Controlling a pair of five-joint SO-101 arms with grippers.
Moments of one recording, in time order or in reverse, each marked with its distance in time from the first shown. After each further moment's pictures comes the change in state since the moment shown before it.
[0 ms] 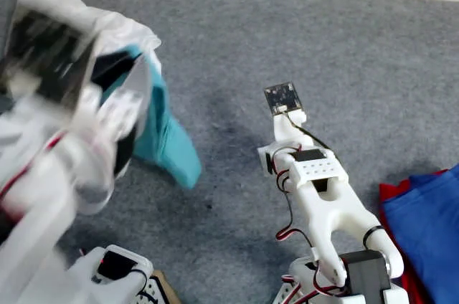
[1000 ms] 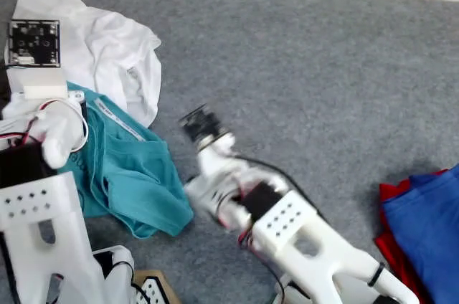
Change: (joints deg) left arm -35.6 -13.3 65.8 -32.9 -5.2; right arm -35.9 -22.4 -2.0 16.4 -13.4
